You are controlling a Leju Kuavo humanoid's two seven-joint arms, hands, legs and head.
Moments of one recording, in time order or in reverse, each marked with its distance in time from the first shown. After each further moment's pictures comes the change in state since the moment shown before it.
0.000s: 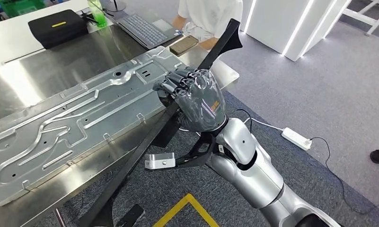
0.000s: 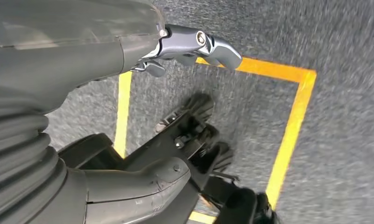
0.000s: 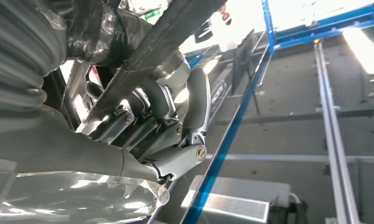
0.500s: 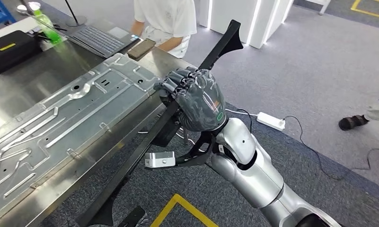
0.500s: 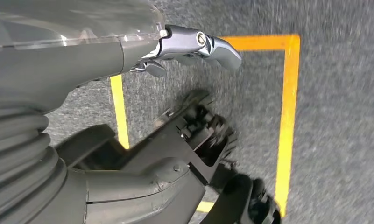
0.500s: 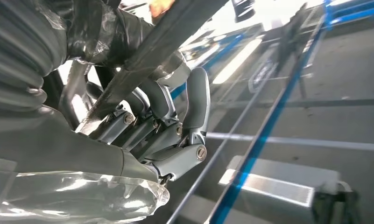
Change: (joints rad) left arm -0.001 -0.001 0.000 0.000 0.000 -0.001 0.003; right arm -0.004 0.002 0.001 0.005 0.000 0.001 -0.001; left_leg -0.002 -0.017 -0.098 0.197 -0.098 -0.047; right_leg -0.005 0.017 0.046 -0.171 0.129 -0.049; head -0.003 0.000
